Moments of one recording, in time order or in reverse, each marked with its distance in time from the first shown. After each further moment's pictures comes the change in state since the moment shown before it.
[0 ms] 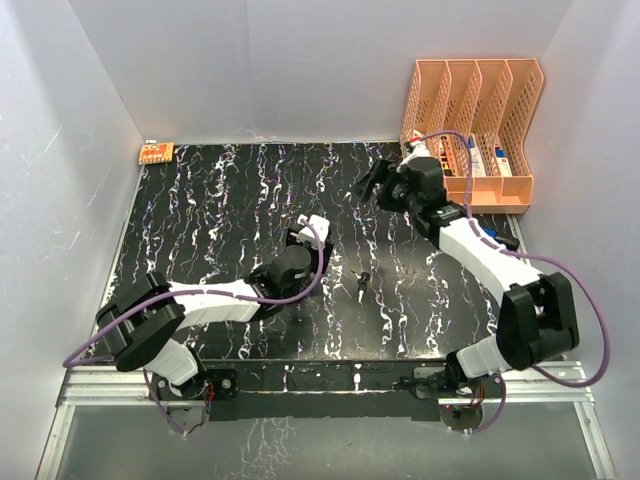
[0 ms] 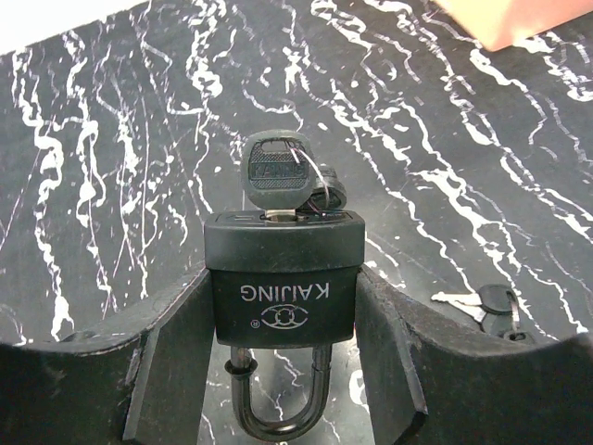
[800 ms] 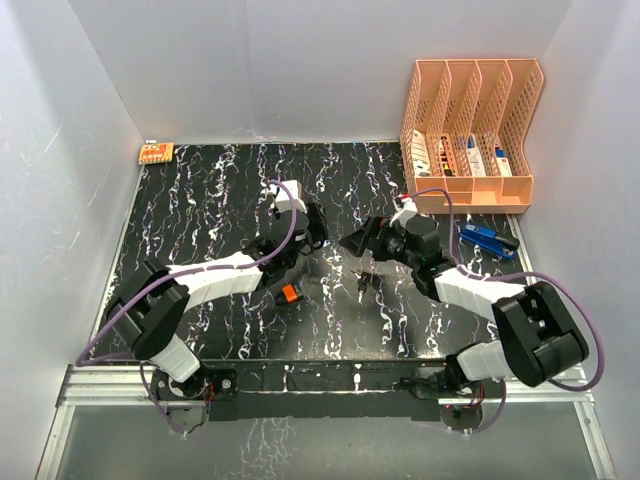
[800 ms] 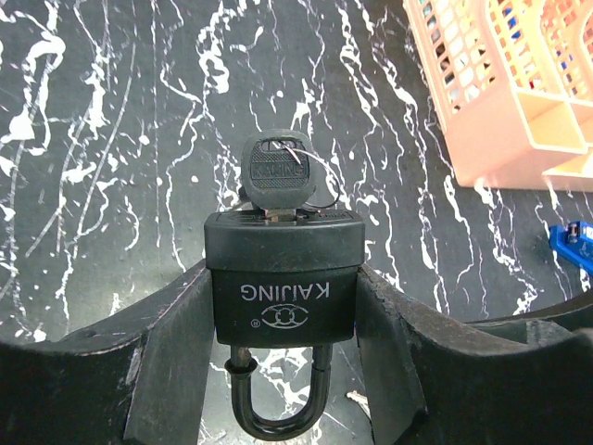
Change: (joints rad) left arm 0.172 0.060 0.209 -0.237 0.055 -0.547; right arm 0.021 -0.139 -0.560 0.526 -0.119 0.025
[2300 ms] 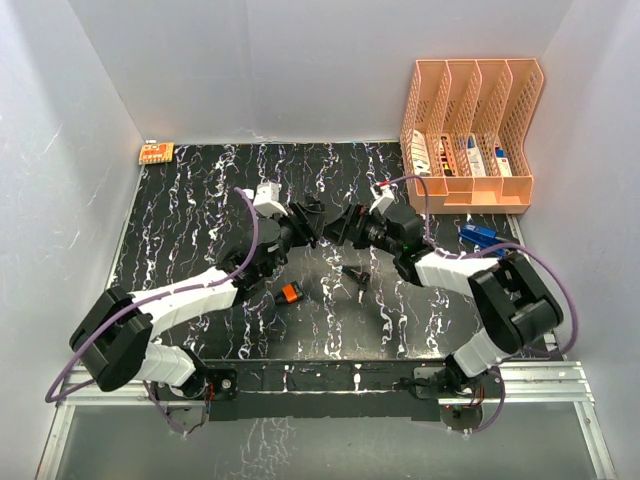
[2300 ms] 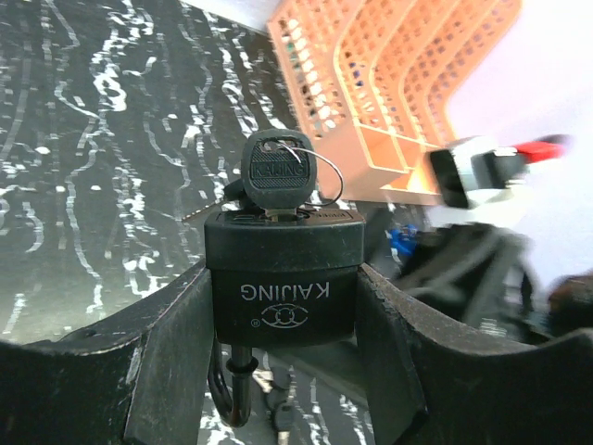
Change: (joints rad) left arm 0.018 -0.216 -0.159 0.154 0.188 -0.163; right arm 0.088 0.252 0.157 0.174 -0.099 0.097
